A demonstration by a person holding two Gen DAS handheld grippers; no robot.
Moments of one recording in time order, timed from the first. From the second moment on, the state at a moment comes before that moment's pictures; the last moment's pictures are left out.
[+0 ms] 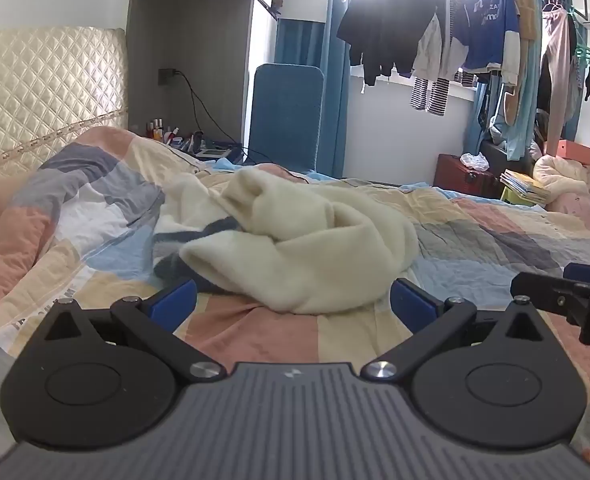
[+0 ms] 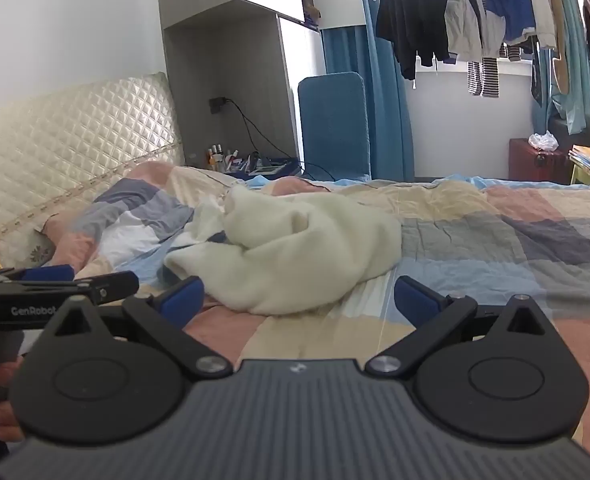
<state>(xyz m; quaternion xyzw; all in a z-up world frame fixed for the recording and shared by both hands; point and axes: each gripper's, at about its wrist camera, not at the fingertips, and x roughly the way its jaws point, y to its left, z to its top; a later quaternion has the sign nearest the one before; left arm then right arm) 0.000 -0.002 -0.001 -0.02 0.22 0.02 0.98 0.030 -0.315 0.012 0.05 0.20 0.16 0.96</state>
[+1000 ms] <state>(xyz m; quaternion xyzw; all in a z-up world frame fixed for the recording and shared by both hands) 0.041 0.012 -0.030 -0.06 0.25 0.03 0.97 0.050 -0.309 -0.012 0.04 0.23 0.15 0.96</state>
